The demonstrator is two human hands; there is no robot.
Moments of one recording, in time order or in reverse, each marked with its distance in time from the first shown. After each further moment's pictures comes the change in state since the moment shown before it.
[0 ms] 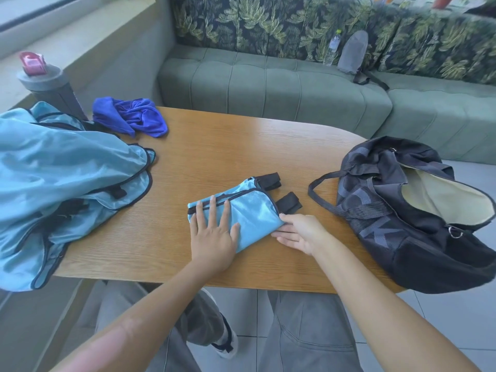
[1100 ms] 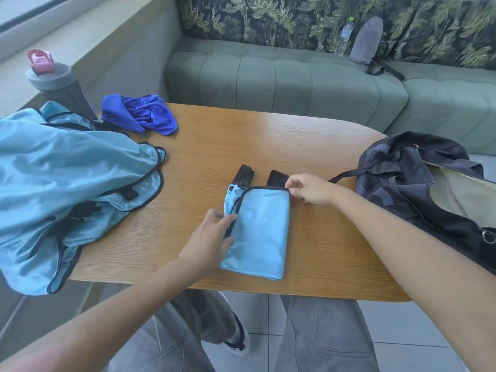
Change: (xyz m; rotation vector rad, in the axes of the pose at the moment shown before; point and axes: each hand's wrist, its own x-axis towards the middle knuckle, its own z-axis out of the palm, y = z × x) left_hand -0.007 -0.049 -0.051 -0.223 -0.128 0.254; right_hand 0.074 -0.085 -0.003 -1.214 -0.177 -0.551
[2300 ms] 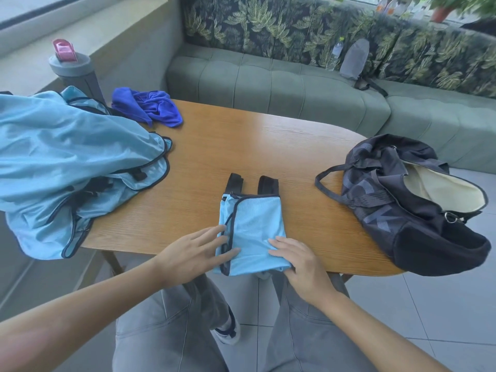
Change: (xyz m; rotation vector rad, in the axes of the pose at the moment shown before) left_hand -0.067 -0.052 0.012 0.619 0.180 0.886; right_hand -0.165 0.010 0.179 -0.063 0.539 -0.482
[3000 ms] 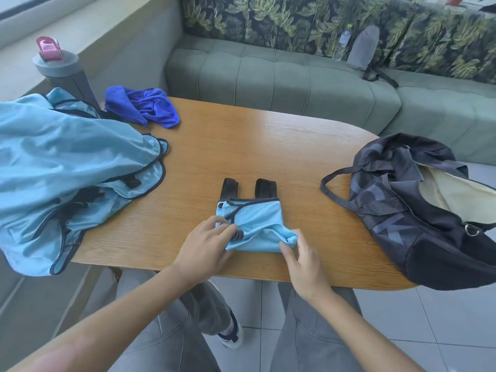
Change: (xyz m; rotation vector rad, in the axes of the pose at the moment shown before) left_hand 0.053 -0.002 0.005 -0.360 0.244 -0.482; right_hand 0.039 -0.017 -0.004 0.329 0.120 0.373
